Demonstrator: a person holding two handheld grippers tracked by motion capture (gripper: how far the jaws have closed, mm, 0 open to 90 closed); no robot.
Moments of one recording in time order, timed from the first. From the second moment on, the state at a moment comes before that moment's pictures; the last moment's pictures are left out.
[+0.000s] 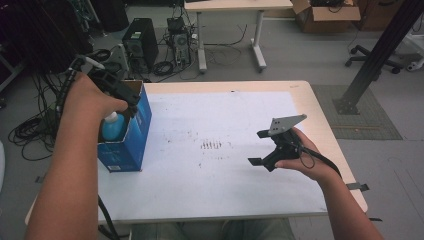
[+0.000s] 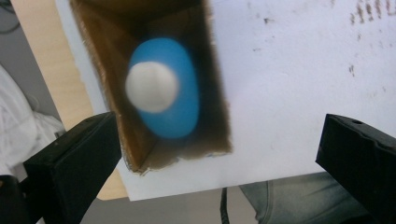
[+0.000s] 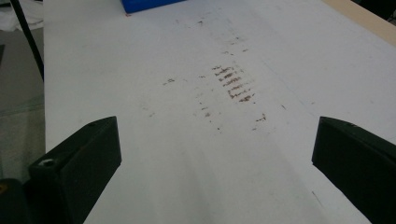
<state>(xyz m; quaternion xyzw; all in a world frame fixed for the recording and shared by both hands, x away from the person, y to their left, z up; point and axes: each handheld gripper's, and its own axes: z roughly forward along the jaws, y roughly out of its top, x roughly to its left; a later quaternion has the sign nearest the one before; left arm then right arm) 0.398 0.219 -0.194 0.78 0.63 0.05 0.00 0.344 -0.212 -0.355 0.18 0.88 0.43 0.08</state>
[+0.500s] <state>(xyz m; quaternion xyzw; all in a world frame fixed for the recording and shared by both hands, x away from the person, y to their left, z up) 0.399 0.156 -0.164 0.87 0.50 0.05 0.00 0.359 -0.225 -0.297 0.16 0.92 0.34 0.08</state>
